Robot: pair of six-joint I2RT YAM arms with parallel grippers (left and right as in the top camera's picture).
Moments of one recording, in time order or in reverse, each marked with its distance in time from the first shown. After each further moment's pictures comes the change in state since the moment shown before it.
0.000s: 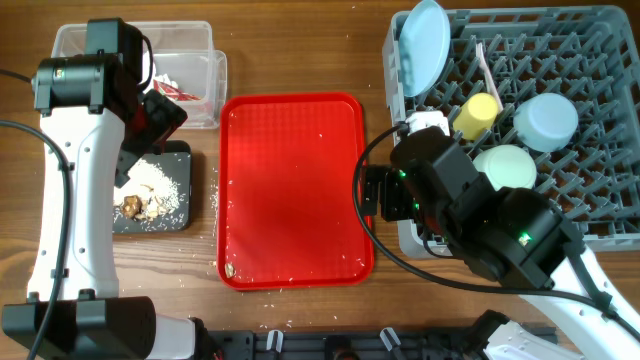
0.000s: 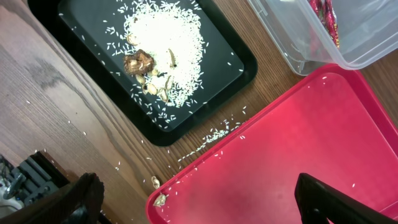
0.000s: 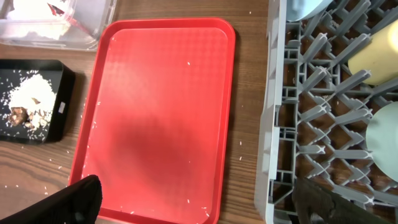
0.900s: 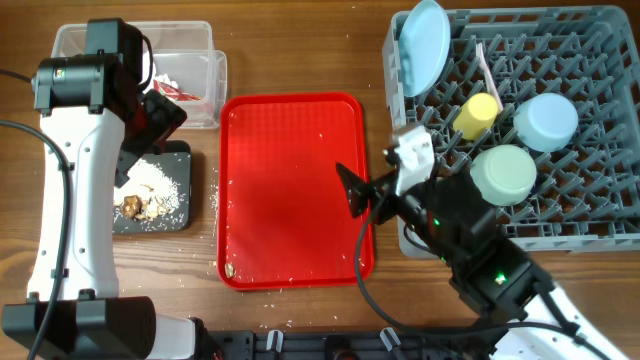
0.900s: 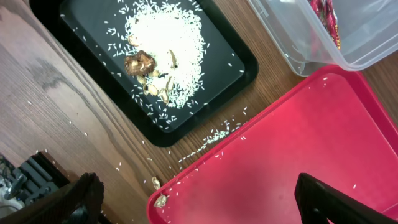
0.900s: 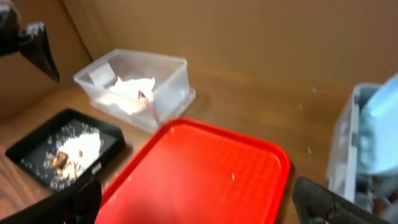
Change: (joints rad) left arm 0.000 0.000 0.000 0.000 -0.006 0.000; right arm -0.069 -0.305 -0.723 1.085 -0.151 -0.397
